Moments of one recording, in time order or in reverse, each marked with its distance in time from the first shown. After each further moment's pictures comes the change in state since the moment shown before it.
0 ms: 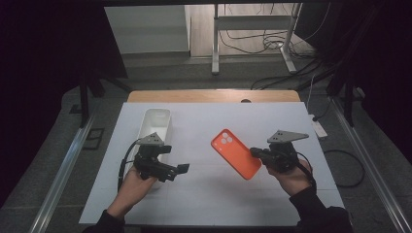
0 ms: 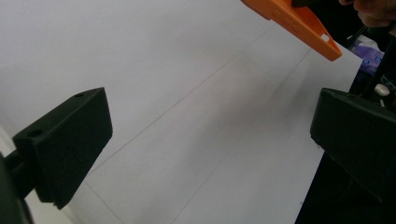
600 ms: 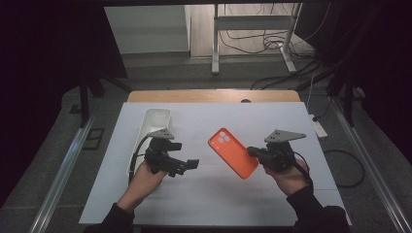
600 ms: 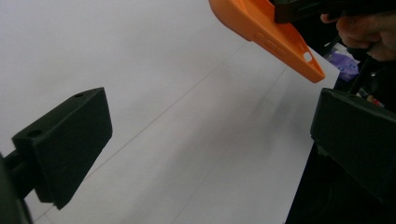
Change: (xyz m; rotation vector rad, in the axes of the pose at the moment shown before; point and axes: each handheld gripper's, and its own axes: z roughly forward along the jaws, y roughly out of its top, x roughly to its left) left arm 0.000 0.018 0.021 0.010 -0.082 -0.035; right arm 0.006 0.004 0.004 -0.017 0.002 0.011
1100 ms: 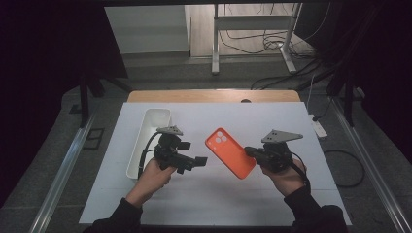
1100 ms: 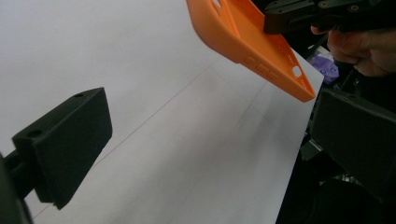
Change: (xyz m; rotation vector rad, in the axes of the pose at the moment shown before) left arm 0.001 0.012 0.021 0.025 -0.063 -0.028; right arm 0.007 0.002 0.003 -0.009 0.000 -0.016
